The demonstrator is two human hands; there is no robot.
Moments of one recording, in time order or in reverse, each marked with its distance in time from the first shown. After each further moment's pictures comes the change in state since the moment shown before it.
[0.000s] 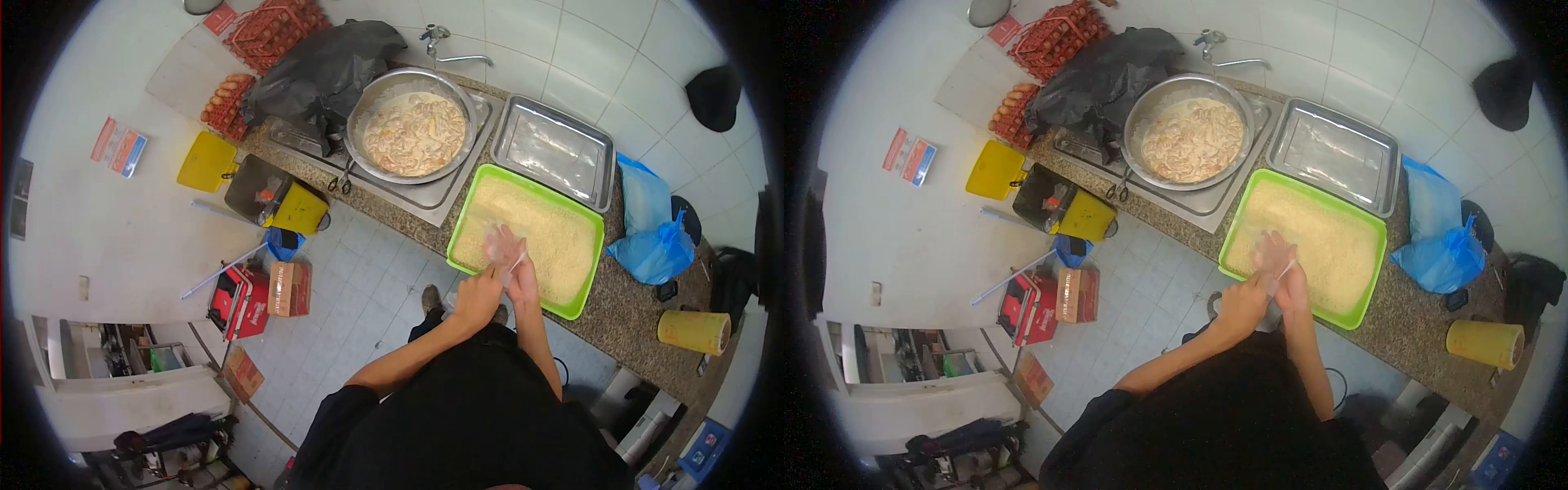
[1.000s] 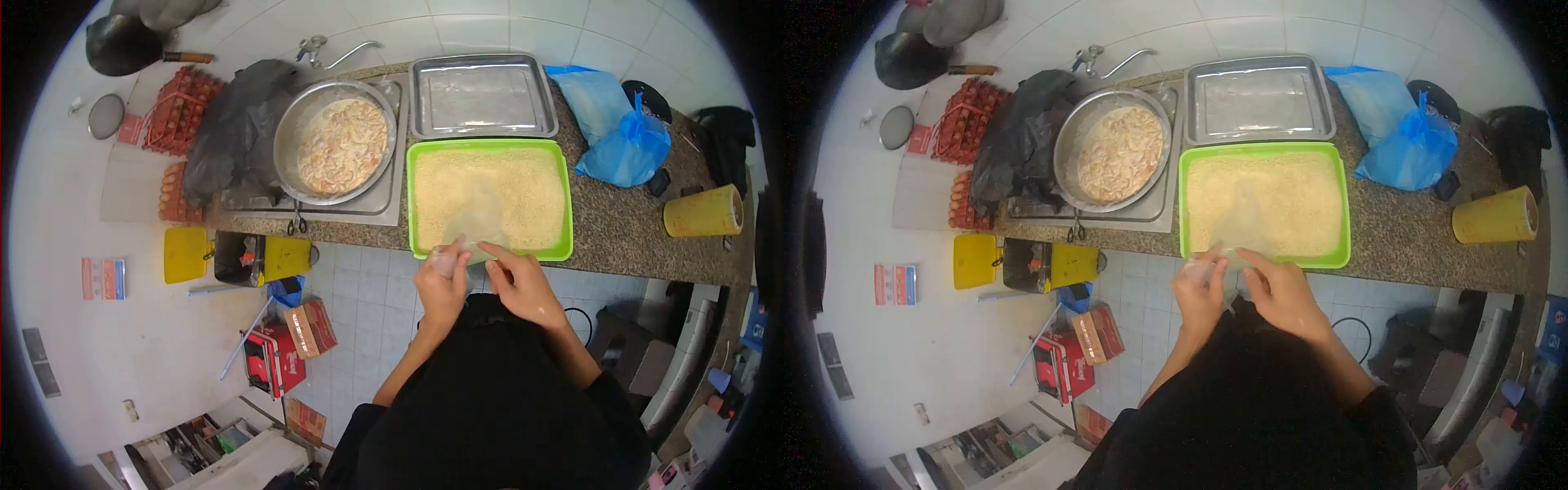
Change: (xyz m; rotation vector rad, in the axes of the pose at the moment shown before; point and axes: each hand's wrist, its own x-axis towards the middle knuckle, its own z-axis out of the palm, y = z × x) left_hand 0.011 0.028 -0.049 -0.509 0.276 -0.010; right_hand -0.133 -0.078 0.085 -1.268 0.191 -0.263
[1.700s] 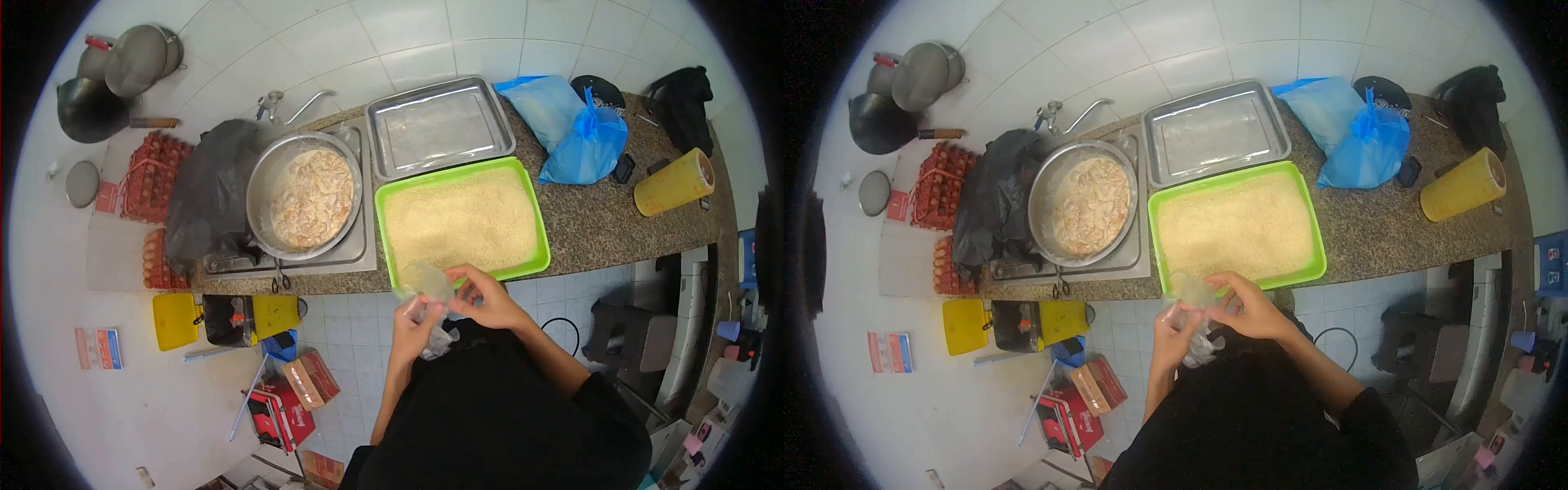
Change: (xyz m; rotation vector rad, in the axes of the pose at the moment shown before) left_hand -0.008 -0.049 -0.030 -0.659 -0.414 -0.424; right_hand 0.014 0.029 0.033 0.346 0.030 -0.031
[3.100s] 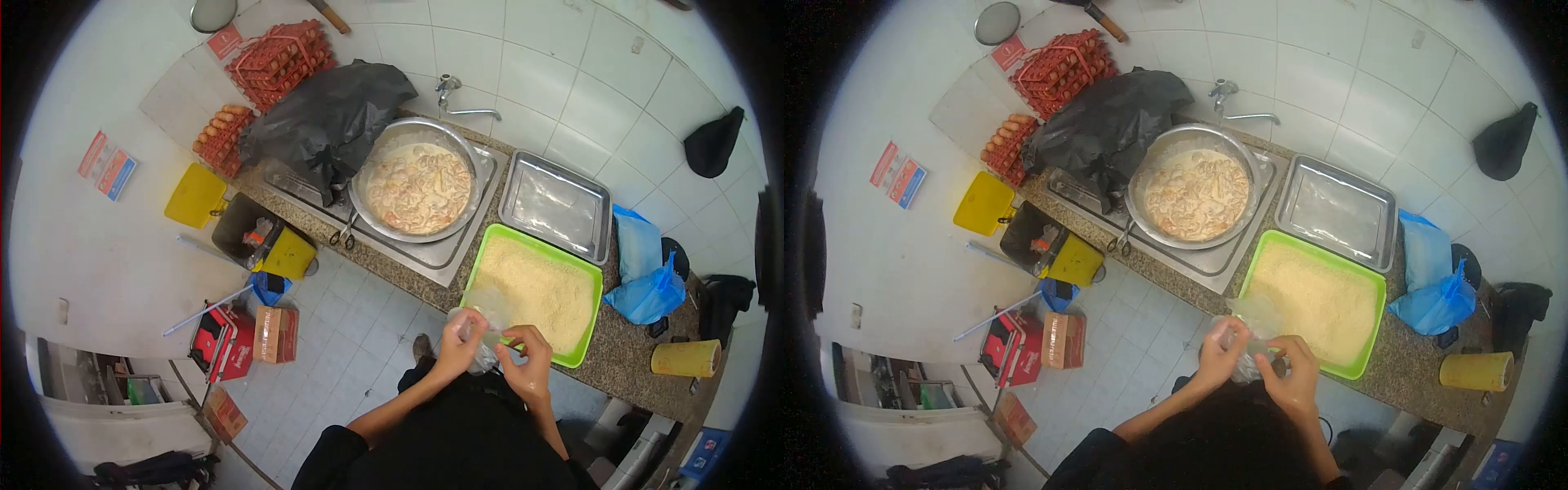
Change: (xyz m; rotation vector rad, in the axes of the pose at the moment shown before) left_hand 0.003 -0.007 -0.039 -0.091 0.350 0.226; right_hand 0.017 -0.062 0.078 -0.534 0.090 -0.160
